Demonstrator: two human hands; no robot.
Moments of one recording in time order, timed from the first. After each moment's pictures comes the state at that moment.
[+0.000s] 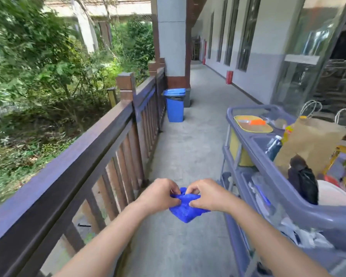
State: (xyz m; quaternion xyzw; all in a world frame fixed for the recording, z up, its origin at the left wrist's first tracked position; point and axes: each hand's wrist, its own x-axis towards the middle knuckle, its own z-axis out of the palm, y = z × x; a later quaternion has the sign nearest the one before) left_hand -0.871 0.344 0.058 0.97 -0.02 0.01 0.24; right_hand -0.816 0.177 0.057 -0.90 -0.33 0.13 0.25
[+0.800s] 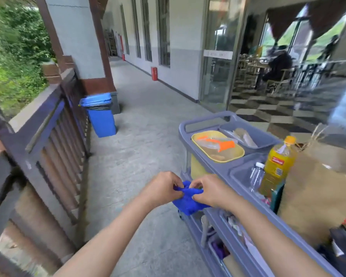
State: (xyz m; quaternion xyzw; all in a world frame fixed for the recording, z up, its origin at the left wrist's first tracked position) left_hand -0.359 0.344 0.057 0.94 -0.23 -0.04 0.25; right_hand -0.389 0.175 0.054 -0.96 -0.08 0.03 0.27
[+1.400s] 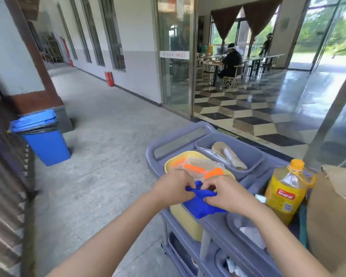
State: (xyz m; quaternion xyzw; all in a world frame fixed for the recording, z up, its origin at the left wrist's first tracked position) left_hand -0.128 0.208 0.068 0.88 -0.45 -0.05 0.15; right_hand -0.211 0.056 0.055 -0.97 0.03 -0.02 0.25
